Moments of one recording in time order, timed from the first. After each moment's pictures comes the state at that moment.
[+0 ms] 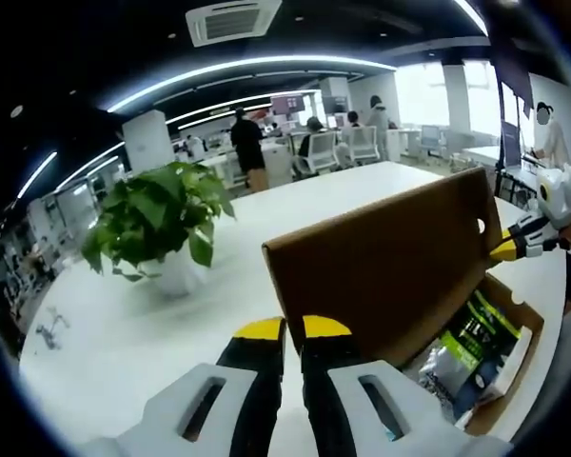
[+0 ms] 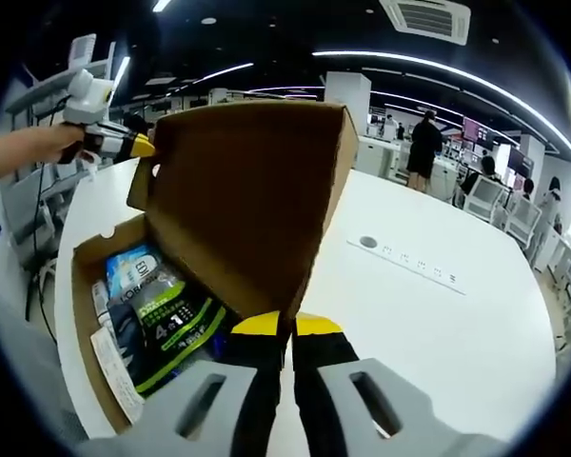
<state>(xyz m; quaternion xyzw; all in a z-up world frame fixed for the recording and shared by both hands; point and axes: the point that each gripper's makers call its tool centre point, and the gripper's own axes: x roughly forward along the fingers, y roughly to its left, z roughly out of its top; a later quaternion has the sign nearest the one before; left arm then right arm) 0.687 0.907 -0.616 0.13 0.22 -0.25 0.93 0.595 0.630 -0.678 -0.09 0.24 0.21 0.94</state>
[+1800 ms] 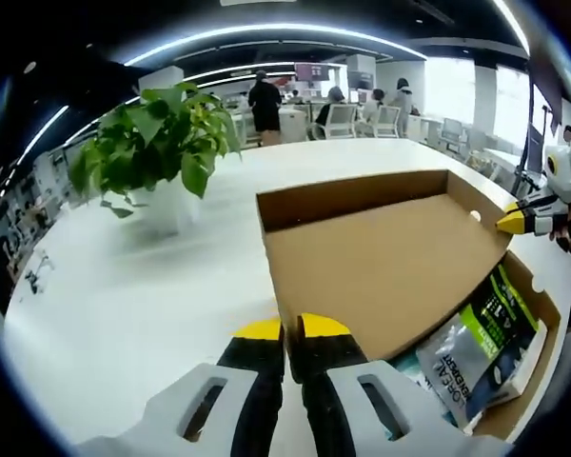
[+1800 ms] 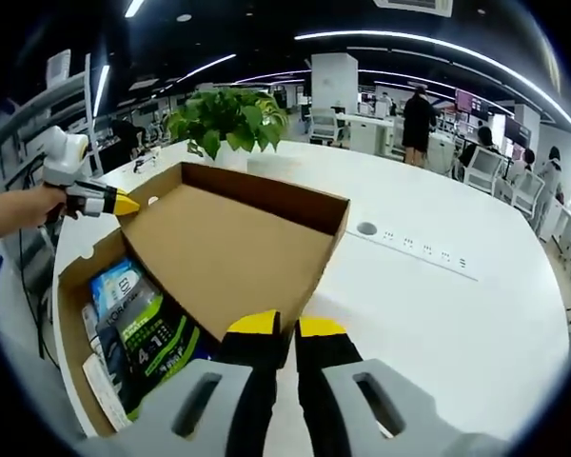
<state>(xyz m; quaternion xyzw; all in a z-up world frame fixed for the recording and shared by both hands) 0.686 0.912 -0.691 0.09 0.30 -0.21 0.93 0.634 0.625 -0.694 -0.04 0.29 0.20 0.94</state>
